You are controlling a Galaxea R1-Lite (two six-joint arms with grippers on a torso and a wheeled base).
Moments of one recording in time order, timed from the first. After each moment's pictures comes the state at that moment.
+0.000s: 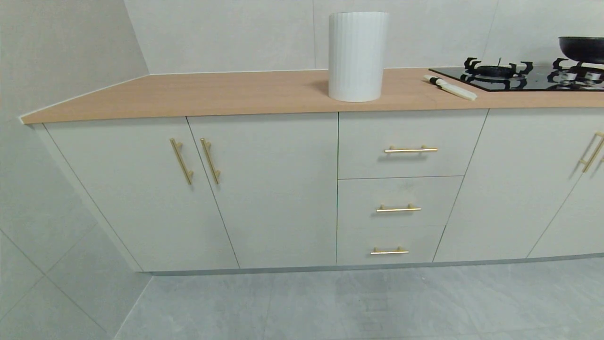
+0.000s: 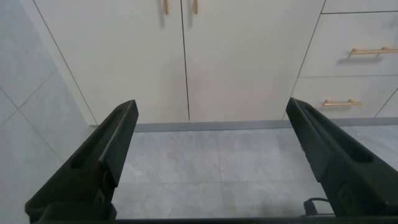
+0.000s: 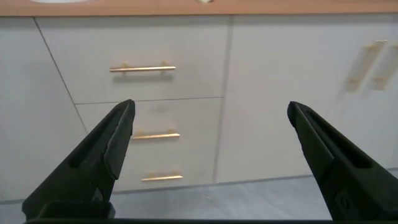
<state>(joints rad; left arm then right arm) 0.00 0.00 0.00 0.00 0.00 0.00 0.25 0.79 -0.31 -0.61 -0.38 -0.07</state>
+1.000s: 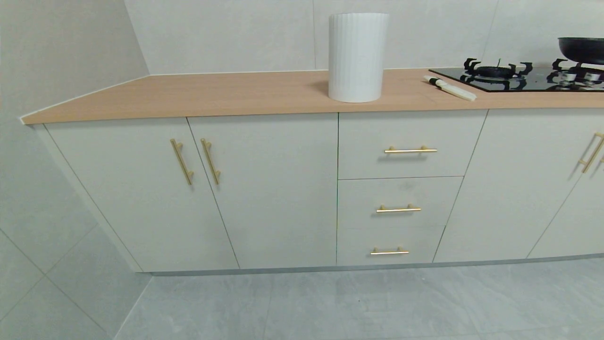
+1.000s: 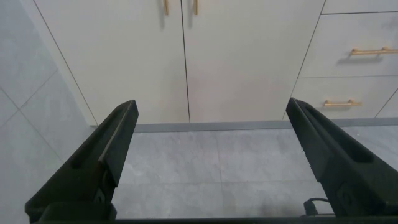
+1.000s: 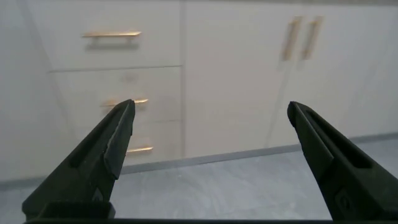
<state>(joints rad) 0.00 0.00 0.00 0.00 0.00 0.00 0.00 0.00 -0.06 -0.07 -0.08 -0.08</state>
